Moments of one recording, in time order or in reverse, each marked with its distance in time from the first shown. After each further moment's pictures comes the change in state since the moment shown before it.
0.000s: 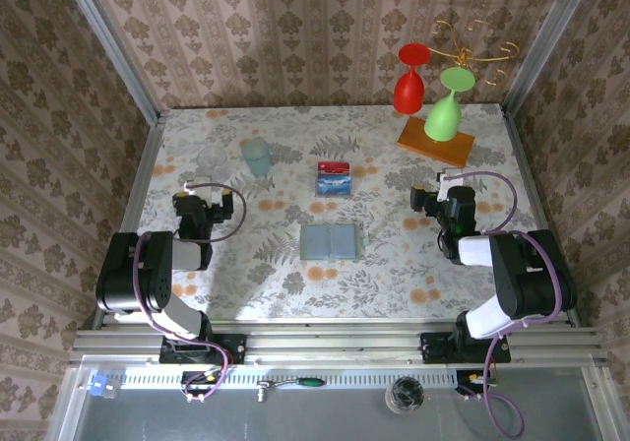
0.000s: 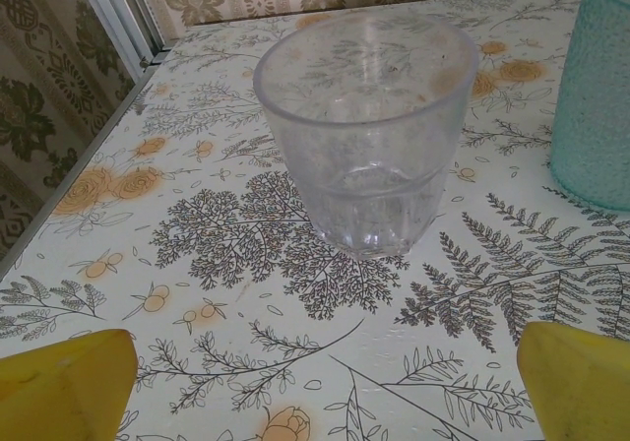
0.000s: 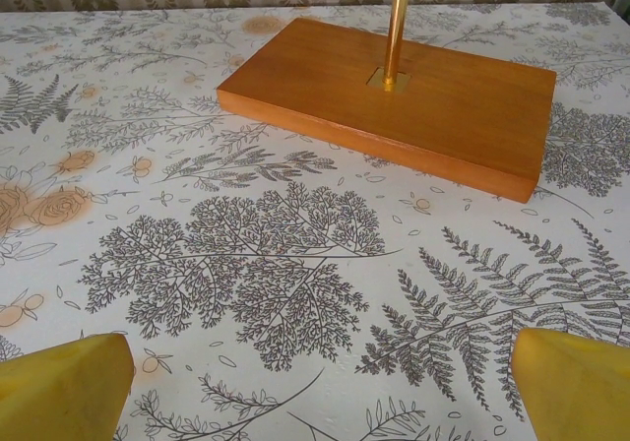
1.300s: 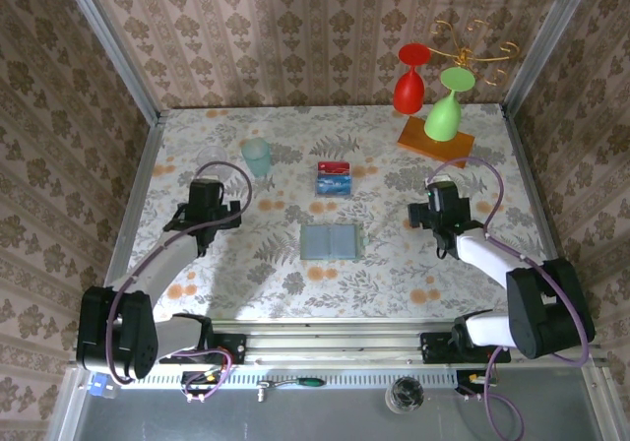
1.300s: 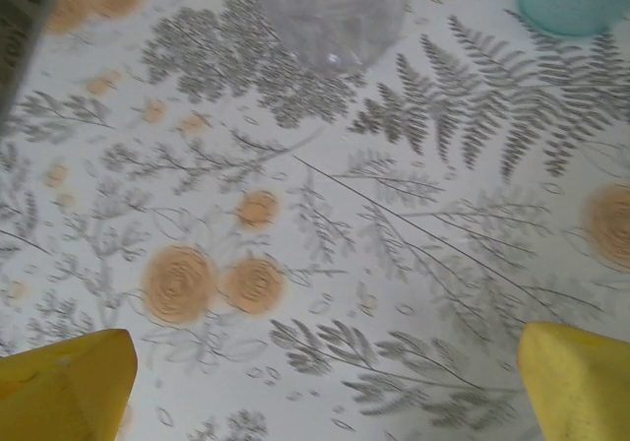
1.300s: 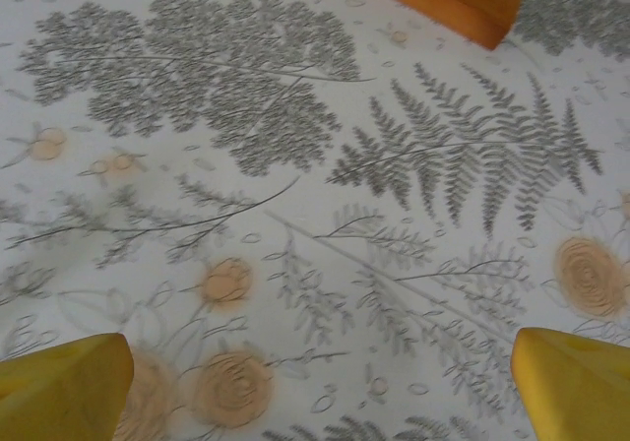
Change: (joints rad) left arm -0.179 -0.354 0.263 -1.073 -0.205 -0.201; right arm 0.134 -0.204 0.139 -0.712 0.245 -0.025
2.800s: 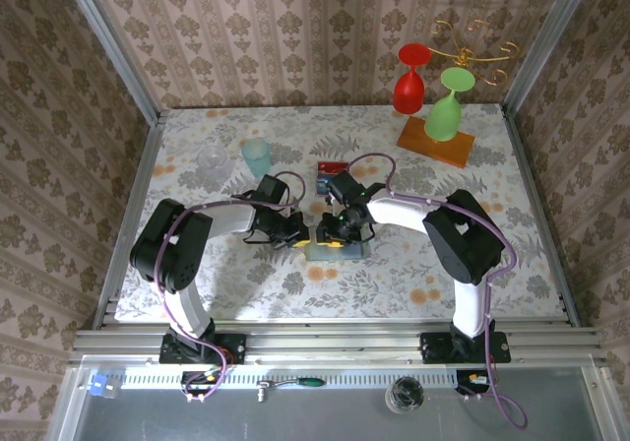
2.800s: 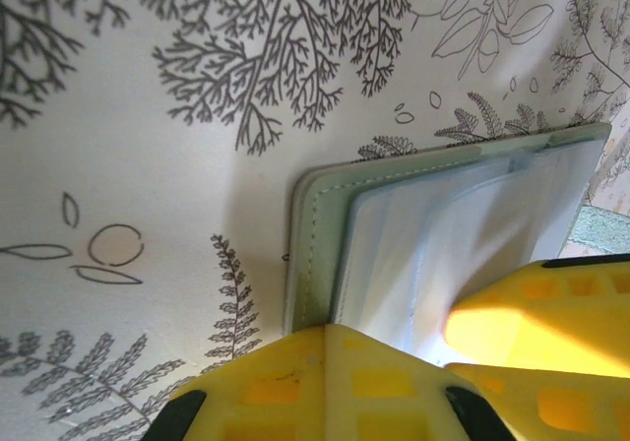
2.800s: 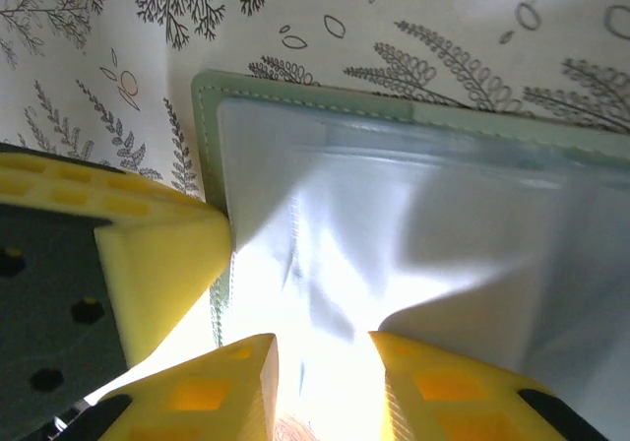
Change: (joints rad) left arm -0.309 0.566 0.280 -0.088 0.892 -0.611; right arm 0.485 0.590 0.661 -0.521 -0.736 0.675
